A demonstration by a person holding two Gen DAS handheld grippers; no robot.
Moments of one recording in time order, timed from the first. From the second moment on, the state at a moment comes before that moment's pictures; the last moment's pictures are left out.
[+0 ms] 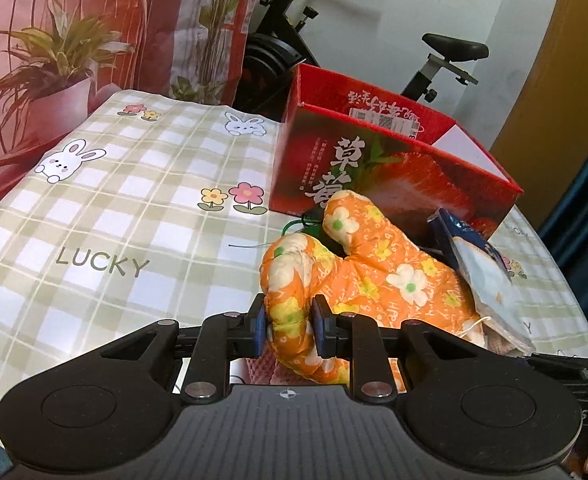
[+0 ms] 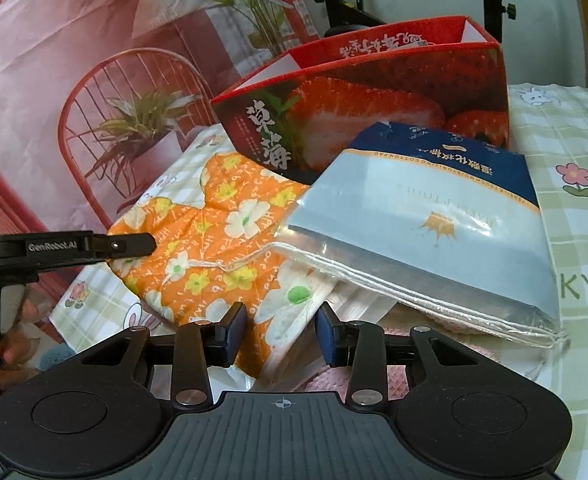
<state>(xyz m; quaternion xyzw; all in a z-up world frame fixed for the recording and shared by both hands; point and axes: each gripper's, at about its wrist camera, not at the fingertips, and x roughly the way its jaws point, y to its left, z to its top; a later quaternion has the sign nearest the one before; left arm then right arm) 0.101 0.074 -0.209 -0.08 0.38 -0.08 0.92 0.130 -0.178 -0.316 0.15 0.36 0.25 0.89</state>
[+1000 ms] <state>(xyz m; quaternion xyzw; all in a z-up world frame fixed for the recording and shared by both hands) 0.099 0.125 -0.190 -0.18 0.32 -0.02 0.93 0.200 -0.089 -0.232 -0.03 0.27 0.36 0.89</state>
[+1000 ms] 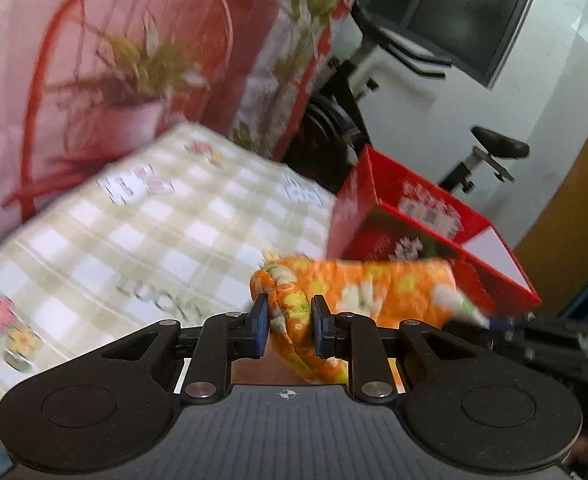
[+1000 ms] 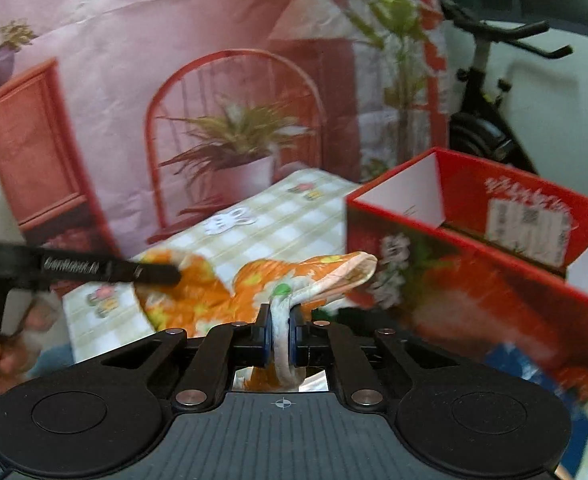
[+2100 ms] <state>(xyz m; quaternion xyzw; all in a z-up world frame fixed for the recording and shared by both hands) 0.200 0.046 -0.113 -0.07 0.24 -0.13 0.96 0.257 -0.193 -0.161 0.00 0.17 0.25 0.95</state>
